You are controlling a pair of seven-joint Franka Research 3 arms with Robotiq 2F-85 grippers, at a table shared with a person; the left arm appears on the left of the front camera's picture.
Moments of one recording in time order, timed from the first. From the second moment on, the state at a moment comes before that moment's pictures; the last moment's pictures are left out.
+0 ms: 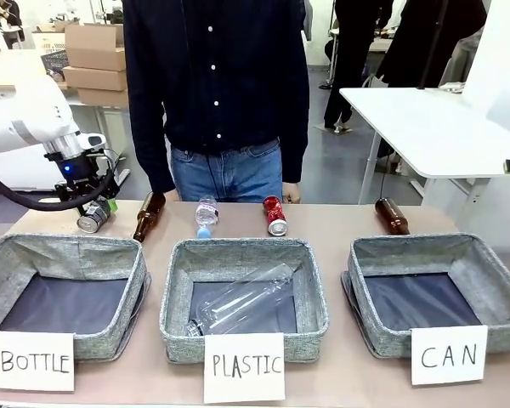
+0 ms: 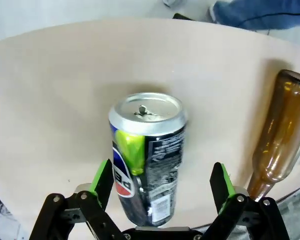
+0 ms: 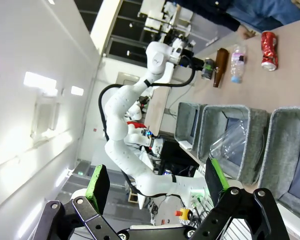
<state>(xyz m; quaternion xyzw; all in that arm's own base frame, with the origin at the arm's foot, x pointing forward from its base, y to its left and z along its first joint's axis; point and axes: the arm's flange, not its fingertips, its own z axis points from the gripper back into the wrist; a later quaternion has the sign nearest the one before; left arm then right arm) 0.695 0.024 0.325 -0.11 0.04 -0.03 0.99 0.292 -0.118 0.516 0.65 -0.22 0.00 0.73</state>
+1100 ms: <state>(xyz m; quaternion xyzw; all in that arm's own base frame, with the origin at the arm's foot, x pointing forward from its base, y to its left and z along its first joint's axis) 0.691 0.017 0.315 -0.09 0.06 -0.03 0.99 0.292 -0.118 0.517 0.65 -0.22 0.00 0.73</state>
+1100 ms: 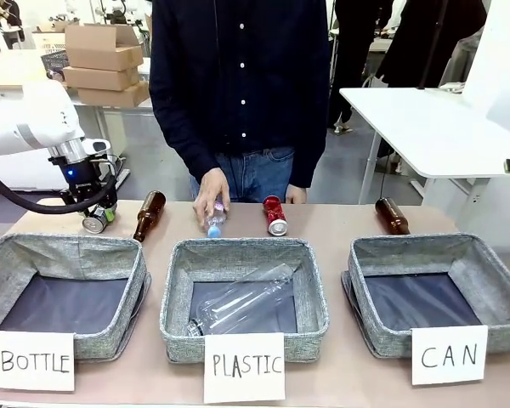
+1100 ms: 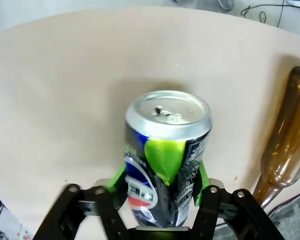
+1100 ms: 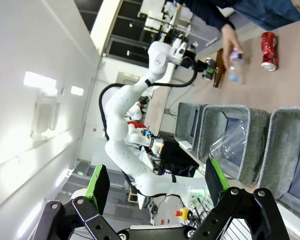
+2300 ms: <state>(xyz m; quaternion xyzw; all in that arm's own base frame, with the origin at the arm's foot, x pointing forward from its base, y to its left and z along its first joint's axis) 0.631 0.060 0.473 -0.25 -0.06 -0.08 0.96 0.292 -0.119 0.517 0.65 -0.22 0.00 0.73</state>
